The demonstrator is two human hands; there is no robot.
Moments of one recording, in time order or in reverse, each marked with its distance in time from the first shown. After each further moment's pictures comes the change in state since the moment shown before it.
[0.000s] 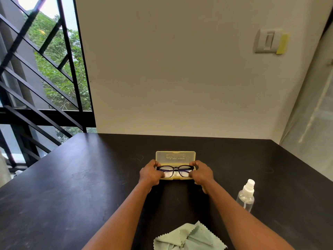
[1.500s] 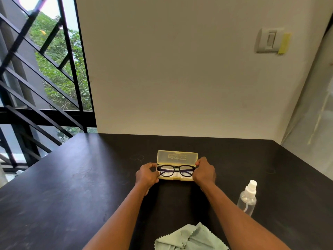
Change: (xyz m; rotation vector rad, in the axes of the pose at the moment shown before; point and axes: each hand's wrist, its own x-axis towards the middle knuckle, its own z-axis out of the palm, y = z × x) left_hand 0.001 -0.011 -0.008 -0.115 0.048 -0.008; right_hand -0.013 -0.010 -0.002 -0.245 0.214 -0.108
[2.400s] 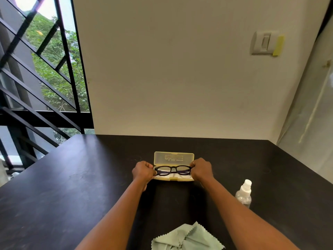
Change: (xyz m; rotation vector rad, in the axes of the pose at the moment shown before) left_hand 0.004 0.012 0.000 -0.024 0.110 -0.067; right_hand 0.009 -0.003 -0.011 -0.124 -0.137 -0.082
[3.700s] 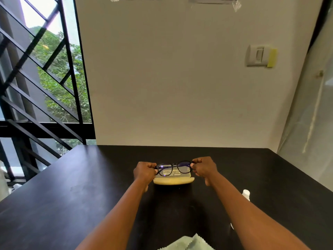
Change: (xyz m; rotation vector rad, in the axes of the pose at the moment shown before) left_hand -0.008 0.033 -0.007 -0.079 0.003 0.117; right_hand 0.023 -0.005 -0.027 0.554 0.016 0.104
